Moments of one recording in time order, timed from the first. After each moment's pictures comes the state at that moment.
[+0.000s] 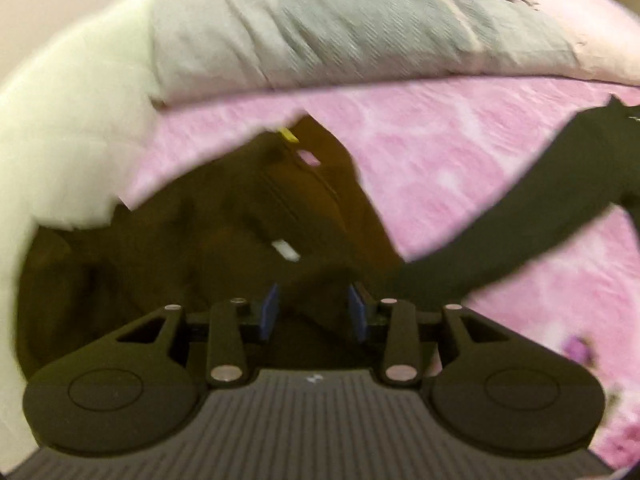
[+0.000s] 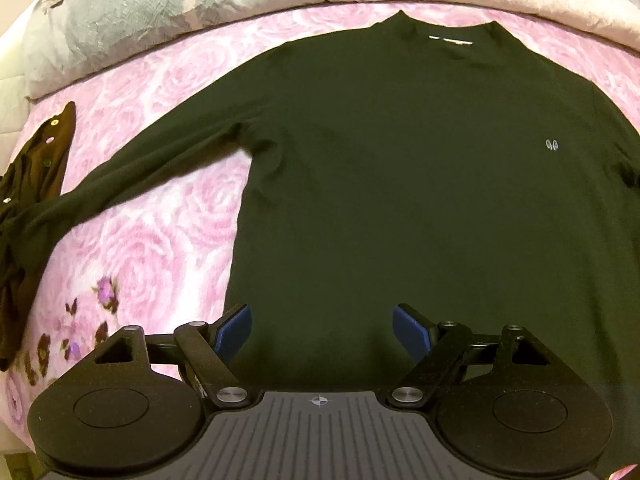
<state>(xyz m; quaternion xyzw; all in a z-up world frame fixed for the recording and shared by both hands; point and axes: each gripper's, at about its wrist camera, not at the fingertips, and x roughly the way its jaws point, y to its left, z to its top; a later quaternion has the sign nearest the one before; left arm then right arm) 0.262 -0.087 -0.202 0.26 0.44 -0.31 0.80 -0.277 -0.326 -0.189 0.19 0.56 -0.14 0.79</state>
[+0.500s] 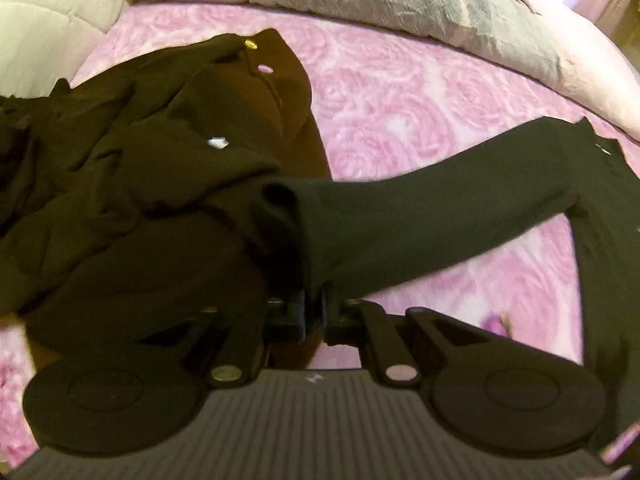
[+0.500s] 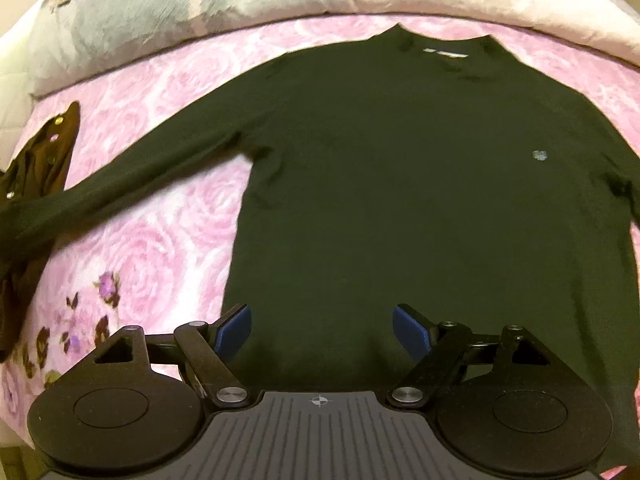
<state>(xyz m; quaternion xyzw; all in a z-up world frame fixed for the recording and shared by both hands) 0.263 -0.065 -0.209 0.15 0.56 -0.32 0.75 -0.284 -0.326 -0.171 0.18 0.56 -0.15 0.80</state>
